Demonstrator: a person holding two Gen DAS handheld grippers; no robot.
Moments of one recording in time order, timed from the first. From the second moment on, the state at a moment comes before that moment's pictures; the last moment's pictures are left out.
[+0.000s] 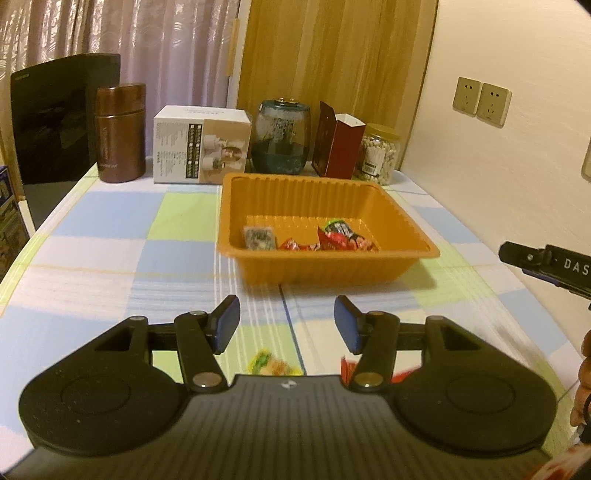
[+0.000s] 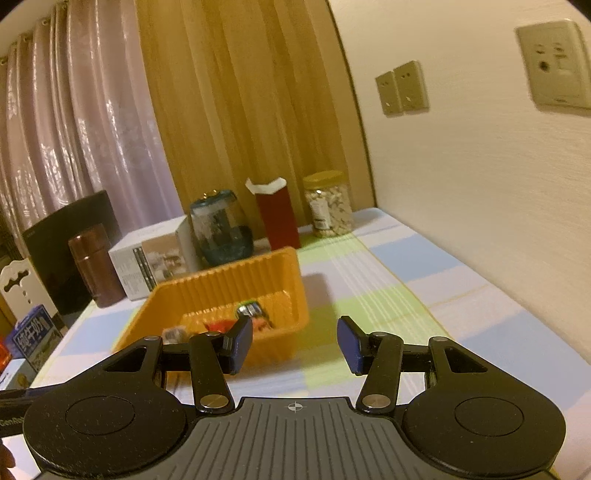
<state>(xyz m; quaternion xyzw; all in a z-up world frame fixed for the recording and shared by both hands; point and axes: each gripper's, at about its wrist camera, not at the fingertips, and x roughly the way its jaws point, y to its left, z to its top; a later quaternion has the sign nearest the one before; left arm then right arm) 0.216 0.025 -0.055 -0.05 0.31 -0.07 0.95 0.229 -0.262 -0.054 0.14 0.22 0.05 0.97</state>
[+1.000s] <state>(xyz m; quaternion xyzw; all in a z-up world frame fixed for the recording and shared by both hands) 0.173 0.033 -0.080 -0.04 0.34 -0.07 0.94 0.192 -0.239 -0.111 0.07 0.34 0.08 0.94</state>
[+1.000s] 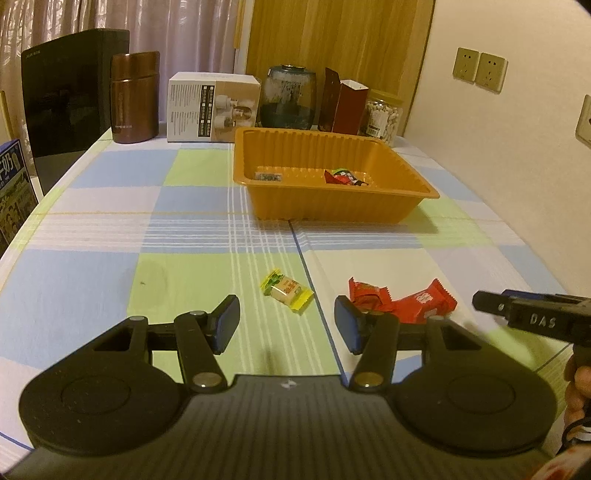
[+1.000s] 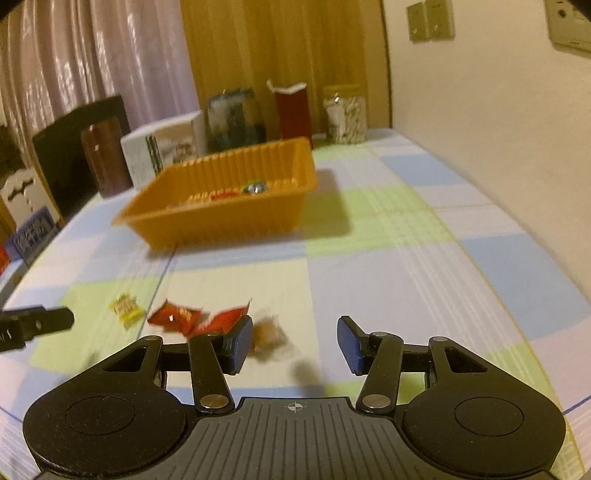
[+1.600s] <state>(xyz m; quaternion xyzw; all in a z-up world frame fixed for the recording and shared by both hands) 0.189 0.027 -0.094 -0.04 0.36 -0.07 0.93 0.227 -0.217 -0.136 0.01 0.37 0.13 0.92</state>
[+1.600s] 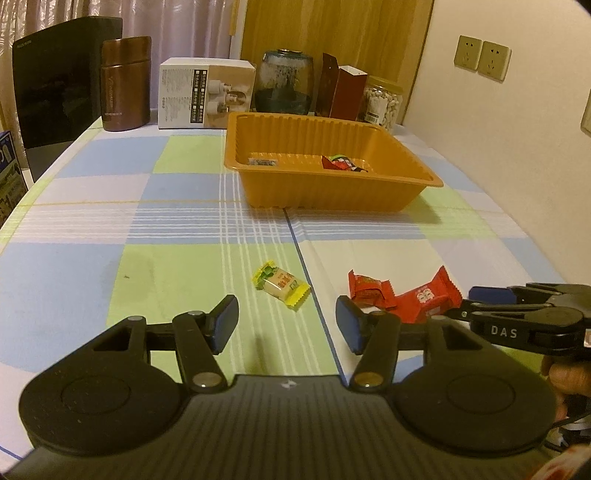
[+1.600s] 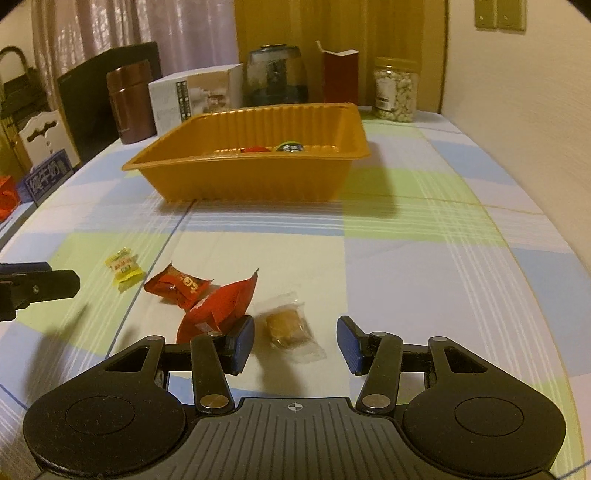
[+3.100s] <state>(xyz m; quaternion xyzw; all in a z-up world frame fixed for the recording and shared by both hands) 0.255 0.012 -0.130 -0.03 0.39 -0.05 0.92 0.230 -0.245 -0.118 0.10 0.35 0.07 0.93</state>
